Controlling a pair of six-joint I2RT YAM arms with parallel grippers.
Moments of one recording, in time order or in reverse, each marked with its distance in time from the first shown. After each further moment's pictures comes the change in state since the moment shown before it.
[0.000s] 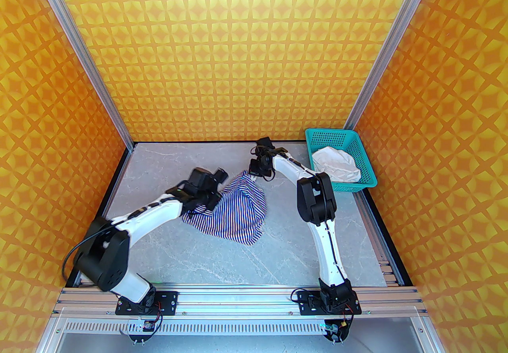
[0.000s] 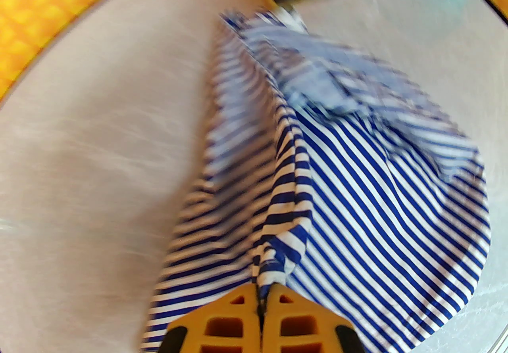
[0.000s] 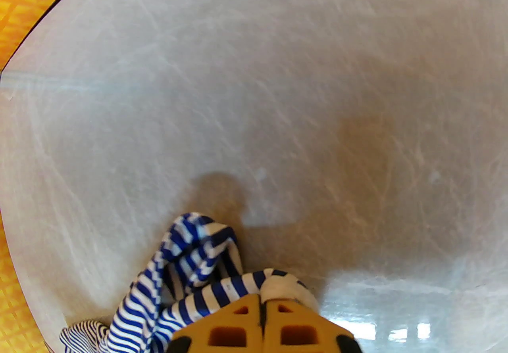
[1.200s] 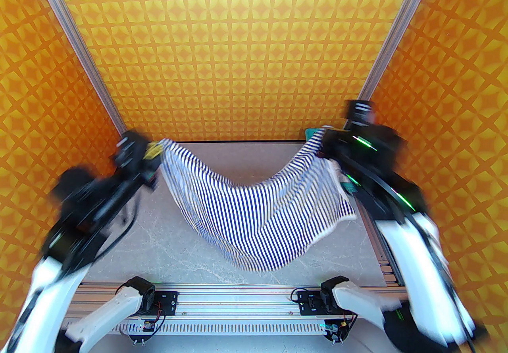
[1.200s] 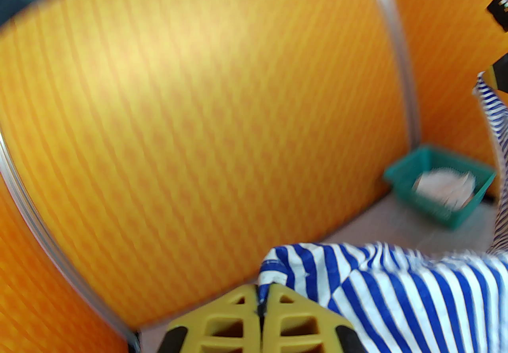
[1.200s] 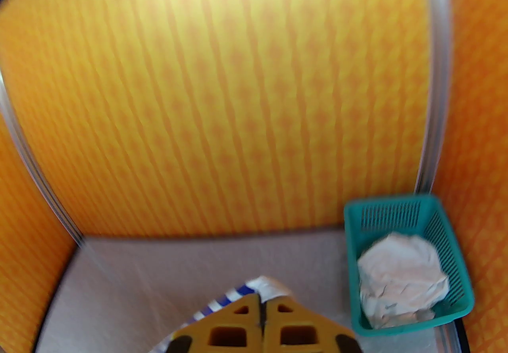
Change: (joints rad) left arm 0.152 -0.488 0.375 -0.147 -0.064 0.126; right arm -0.049 -1.065 -0.324 0.024 0.409 -0.208
